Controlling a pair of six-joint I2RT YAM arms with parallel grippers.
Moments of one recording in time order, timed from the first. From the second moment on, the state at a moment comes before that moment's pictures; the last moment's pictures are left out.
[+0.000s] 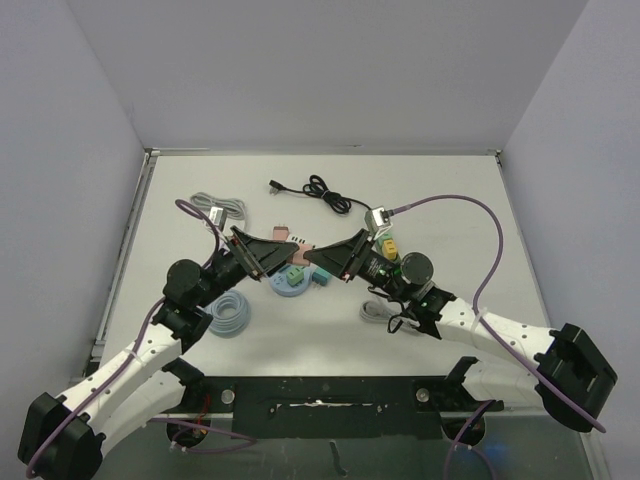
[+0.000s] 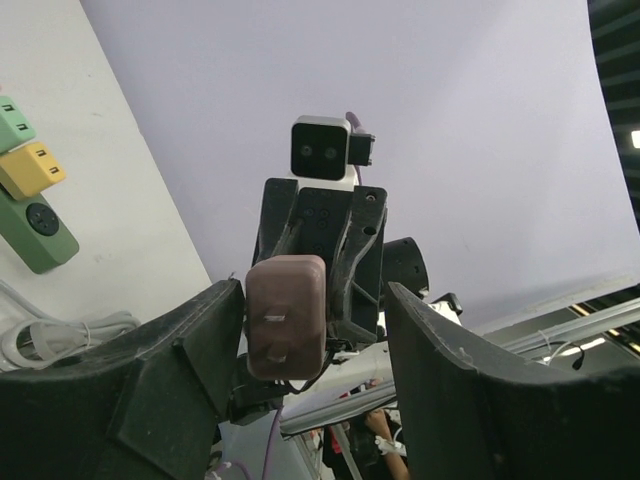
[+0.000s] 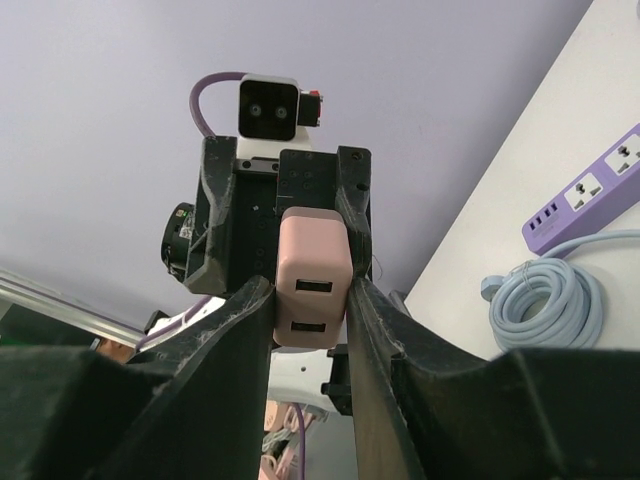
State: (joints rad) left arm -0.56 0.82 0.45 0.62 0.37 -1.37; right arm 0.82 1.14 0.55 0.78 -0.23 1.18
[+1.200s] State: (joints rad) left arm -0.55 0.86 0.42 0.58 0.36 -1.31; right arm 0.78 1.19 0.55 0.78 -0.29 1.17
